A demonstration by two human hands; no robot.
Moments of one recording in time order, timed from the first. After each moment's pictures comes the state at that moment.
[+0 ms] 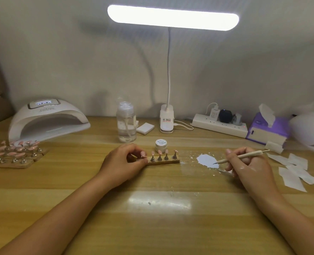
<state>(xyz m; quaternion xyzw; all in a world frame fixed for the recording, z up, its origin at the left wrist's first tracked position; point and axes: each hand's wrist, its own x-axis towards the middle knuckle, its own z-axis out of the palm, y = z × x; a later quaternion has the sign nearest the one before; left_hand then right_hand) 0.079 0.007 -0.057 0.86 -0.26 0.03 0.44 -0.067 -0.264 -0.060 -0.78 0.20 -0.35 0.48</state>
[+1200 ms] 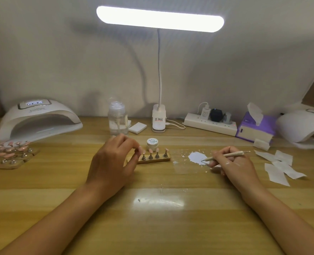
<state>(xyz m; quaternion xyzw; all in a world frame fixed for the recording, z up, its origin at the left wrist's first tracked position) 0.048 0.005 -0.046 0.83 -0.37 0.31 0.28 -0.066 -0.270 -0.060 -0.77 0.23 -0.29 0.53</state>
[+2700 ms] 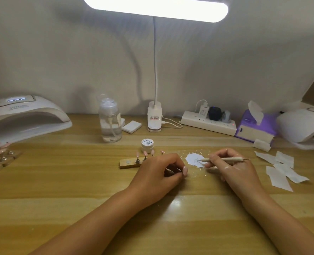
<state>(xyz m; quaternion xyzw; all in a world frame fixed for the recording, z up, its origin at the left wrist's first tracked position) 0.031 -0.076 -0.061 0.75 -0.47 0.00 0.46 -0.068 -0.260 -0.052 -0.77 0.24 -0.29 0.53</state>
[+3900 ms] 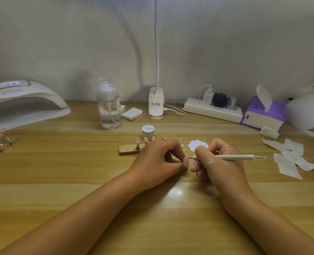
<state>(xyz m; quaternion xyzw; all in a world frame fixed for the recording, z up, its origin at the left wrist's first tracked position) 0.030 -0.076 -0.055 0.78 -0.47 0.02 0.41 -0.067 -0.198 -0.042 -0.68 0.20 -0.27 0.65</state>
